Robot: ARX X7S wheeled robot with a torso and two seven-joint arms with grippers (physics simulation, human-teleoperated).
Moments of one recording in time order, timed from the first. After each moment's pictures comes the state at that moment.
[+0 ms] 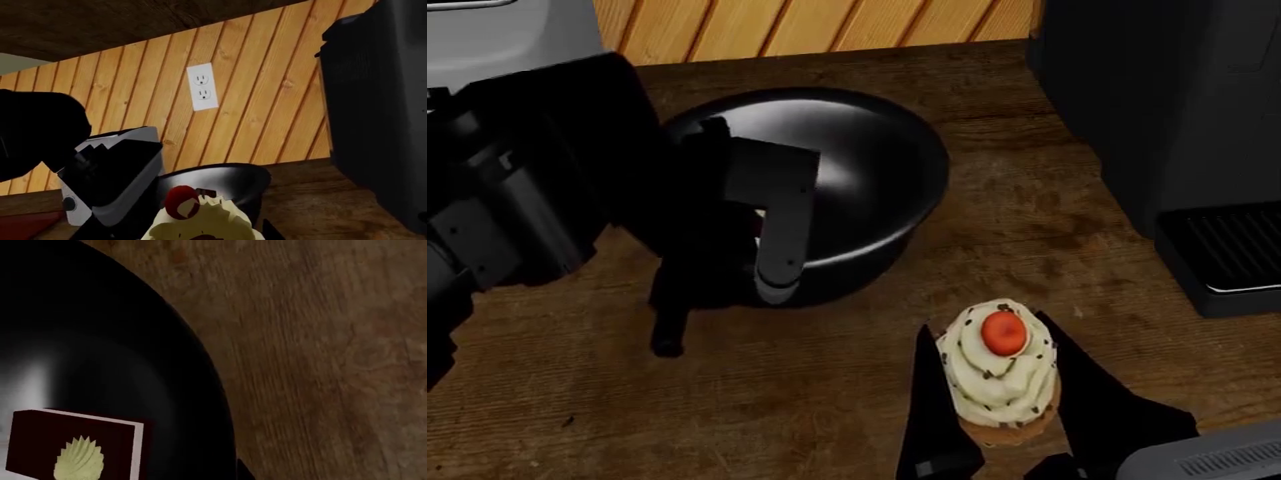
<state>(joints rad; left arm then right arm) -1.64 0.00 1.53 -1.08 -0.27 -0.32 1.19 0.06 0.45 0.00 -0.77 0.78 0.42 0.18</state>
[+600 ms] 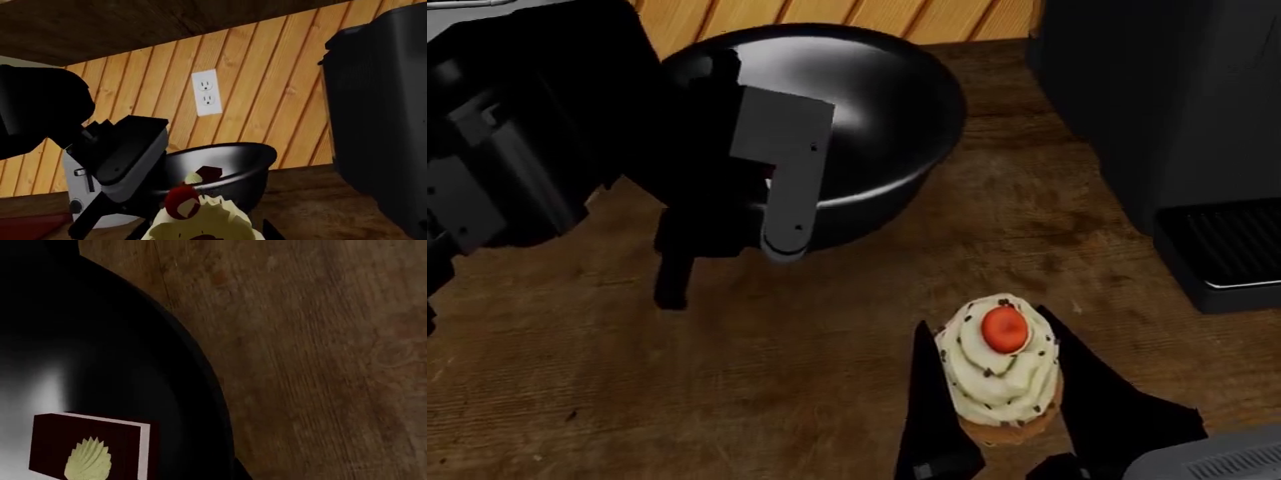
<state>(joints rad) -1.73 0.00 1.56 -1.04 -0.26 -0.29 1.13 0.07 0.47 0.00 -0.80 0.80 0.43 0.20</state>
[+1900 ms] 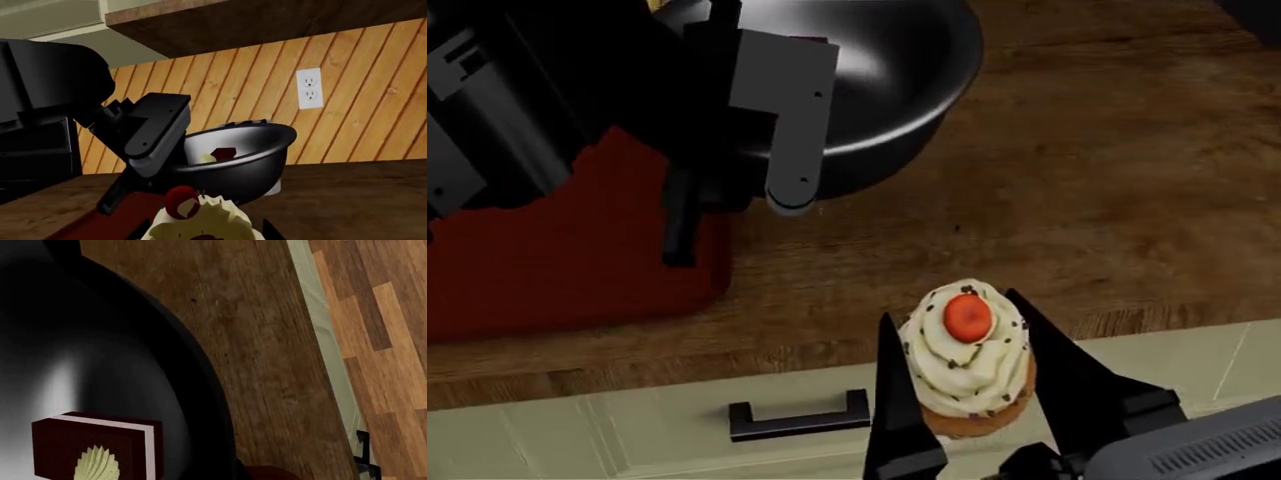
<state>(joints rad) -1.79 0.00 1.56 -1.04 -0.31 -0.28 1.08 0.13 0.51 -0.05 -0.86 0.82 0.48 0.26</state>
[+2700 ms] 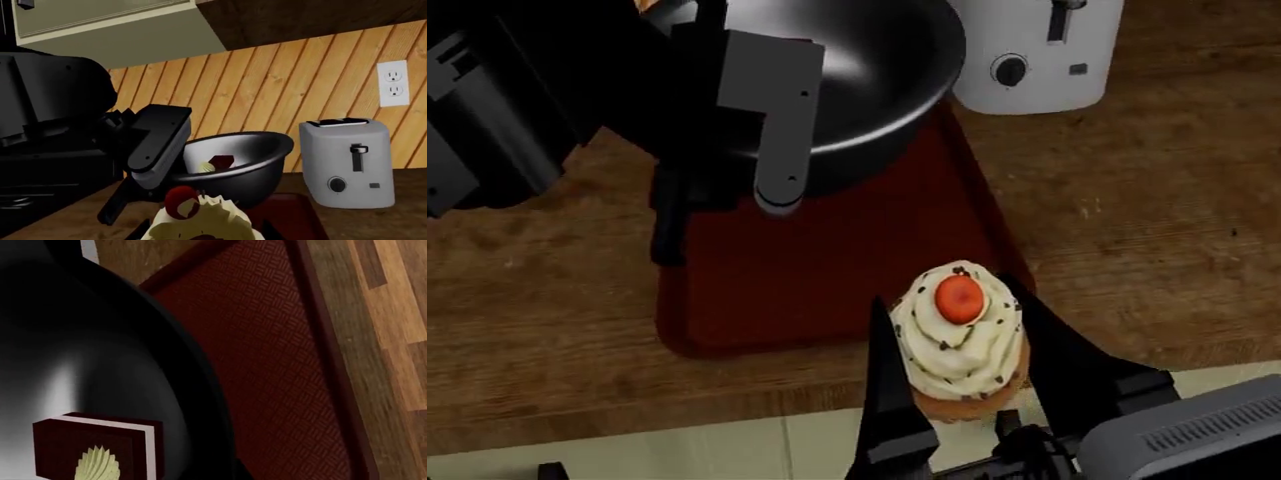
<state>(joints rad) -1.79 -0.01 1.56 -1.06 -0.30 -0.28 1.09 0.19 0.52 -0.07 -0.87 0.86 0.51 0.30</state>
